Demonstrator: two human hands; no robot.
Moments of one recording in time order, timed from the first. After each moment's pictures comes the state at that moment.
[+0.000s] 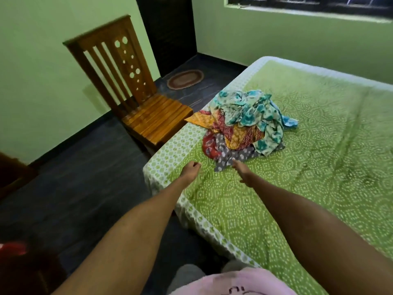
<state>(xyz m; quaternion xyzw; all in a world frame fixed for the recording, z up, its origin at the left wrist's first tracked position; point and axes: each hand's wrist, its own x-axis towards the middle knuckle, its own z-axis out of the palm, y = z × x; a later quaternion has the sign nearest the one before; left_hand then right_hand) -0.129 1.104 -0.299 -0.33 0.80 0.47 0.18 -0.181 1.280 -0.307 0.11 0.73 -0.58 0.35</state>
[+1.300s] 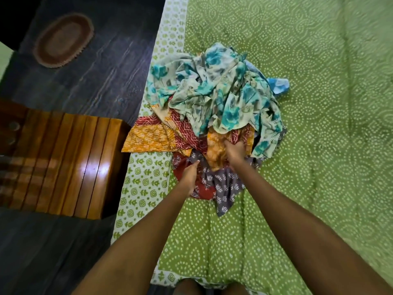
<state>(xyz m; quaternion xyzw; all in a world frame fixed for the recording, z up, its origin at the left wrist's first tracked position) -0.510 1.039 -0.515 -0.37 0.61 0.56 0.44 -0.537 1.177 -0.494 0.50 0.64 -0.57 0.12</state>
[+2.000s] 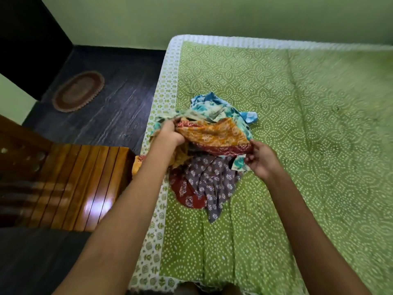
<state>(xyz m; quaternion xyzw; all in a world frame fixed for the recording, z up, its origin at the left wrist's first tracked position) -0.596 1.042 -0.293 -0.33 0.42 0.78 0.34 -0.446 1.234 -0.264 0.44 0.44 -0.78 0.03</state>
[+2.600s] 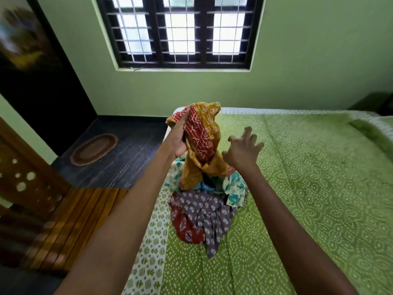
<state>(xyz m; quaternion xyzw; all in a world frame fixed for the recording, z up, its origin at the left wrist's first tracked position) -0.501 1.051 -0.106 0.02 0.52 0.81 0.27 -0.416 1.194 -0.126 0.23 0.97 -0.12 -0.04</state>
